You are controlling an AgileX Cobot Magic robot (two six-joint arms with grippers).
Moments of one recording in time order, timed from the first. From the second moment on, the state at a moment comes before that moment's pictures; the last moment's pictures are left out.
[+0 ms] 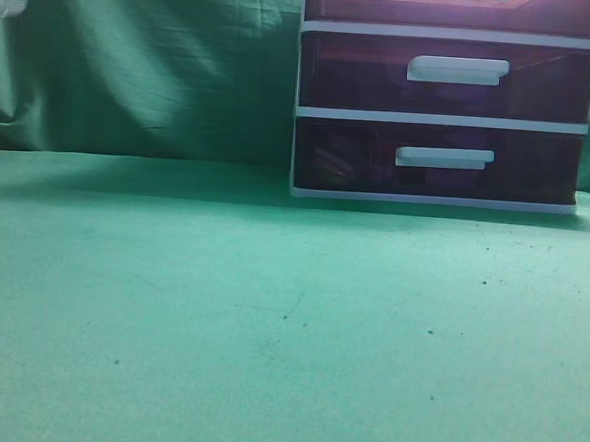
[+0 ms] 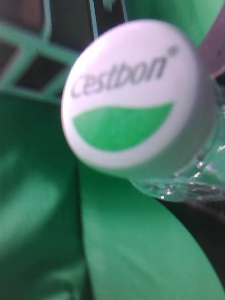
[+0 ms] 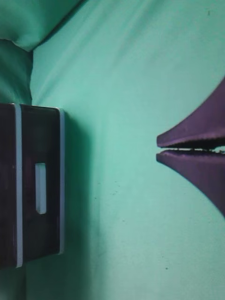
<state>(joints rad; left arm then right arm) -0.18 1.11 -0.68 0.41 -0.11 -0.42 0.11 -0.01 0.03 0.02 0.37 0.01</state>
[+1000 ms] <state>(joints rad) -0.49 0.93 -0.68 0.43 0.08 -0.42 0.11 0.68 -0.61 0.03 0.31 -0.39</state>
